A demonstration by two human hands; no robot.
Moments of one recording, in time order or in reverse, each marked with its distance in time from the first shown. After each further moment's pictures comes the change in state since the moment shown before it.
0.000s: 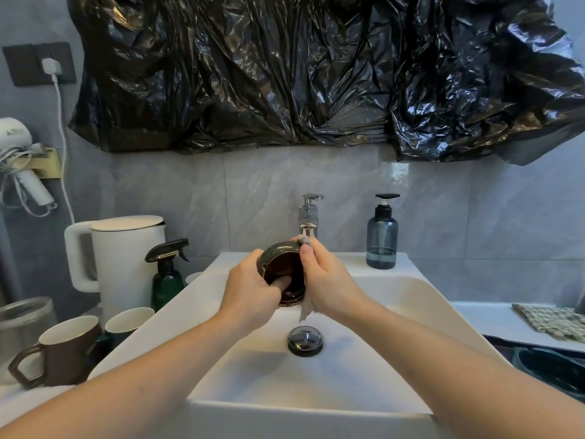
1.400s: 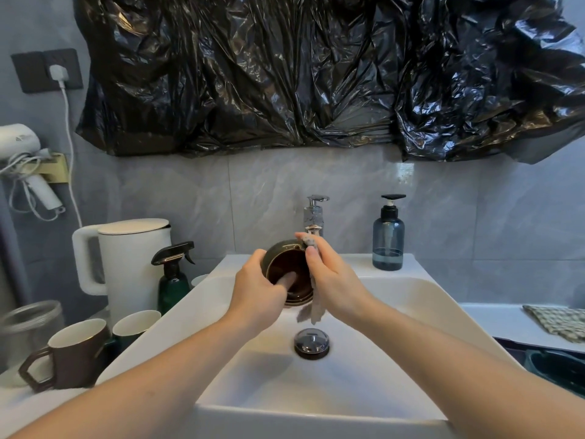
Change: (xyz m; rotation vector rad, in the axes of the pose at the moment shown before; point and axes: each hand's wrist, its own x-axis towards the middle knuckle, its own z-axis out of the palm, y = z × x) left_hand -0.001 0.004 0.004 -0.145 0.019 -0.056; right_hand 0.002 0.000 -0.001 0.101 -0.054 0.016
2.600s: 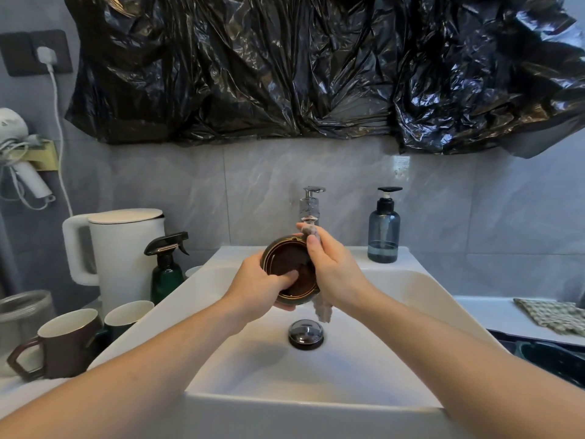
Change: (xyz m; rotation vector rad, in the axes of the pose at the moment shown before) left_hand -0.003 0.009 -0.002 -0.260 -0.270 -0.219; right_hand 0.001 0.000 -0.003 -0.068 0.097 -0.021
